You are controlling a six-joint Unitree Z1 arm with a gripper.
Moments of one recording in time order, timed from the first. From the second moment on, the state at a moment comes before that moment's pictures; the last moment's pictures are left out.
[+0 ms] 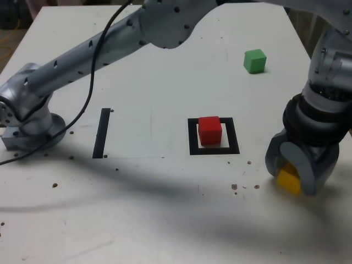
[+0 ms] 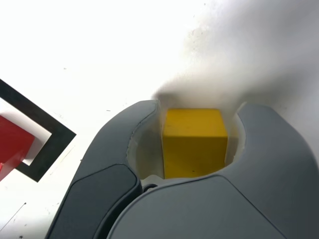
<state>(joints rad) -0.32 2.57 -2.49 1.55 0.14 0.44</state>
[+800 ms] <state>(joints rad) -0.27 2.33 -2.31 1.59 0.15 0.39</state>
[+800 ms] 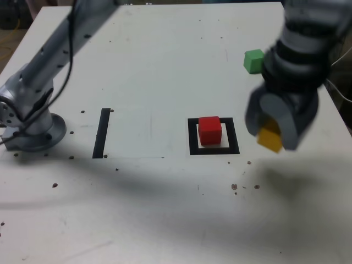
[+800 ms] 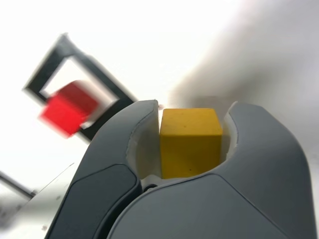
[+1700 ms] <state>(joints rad) -0.14 2.02 -1.90 1.56 0.11 -0.07</state>
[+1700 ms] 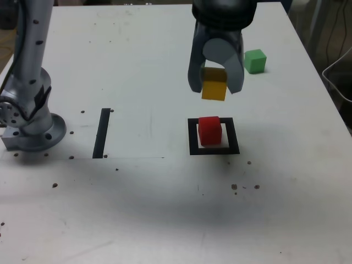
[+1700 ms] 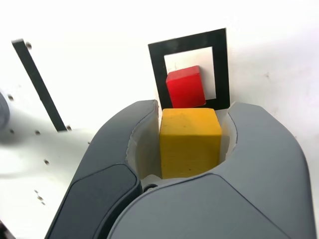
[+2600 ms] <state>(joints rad) -0.07 2.04 -1.74 1.45 0.03 -0.14</state>
